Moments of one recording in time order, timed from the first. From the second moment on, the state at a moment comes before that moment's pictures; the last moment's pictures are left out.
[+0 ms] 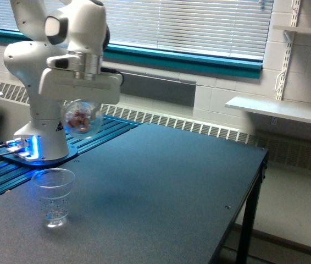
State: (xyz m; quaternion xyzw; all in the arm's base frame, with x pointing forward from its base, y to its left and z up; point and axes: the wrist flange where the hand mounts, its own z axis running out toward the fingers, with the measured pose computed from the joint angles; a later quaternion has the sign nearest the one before) arm 0.274 -0.168 0.342 0.71 -0.70 0.05 0.05
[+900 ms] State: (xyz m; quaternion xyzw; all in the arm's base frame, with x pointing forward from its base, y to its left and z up) arm 0.211 -0.192 0.317 0.63 -0.77 -0.05 0.07
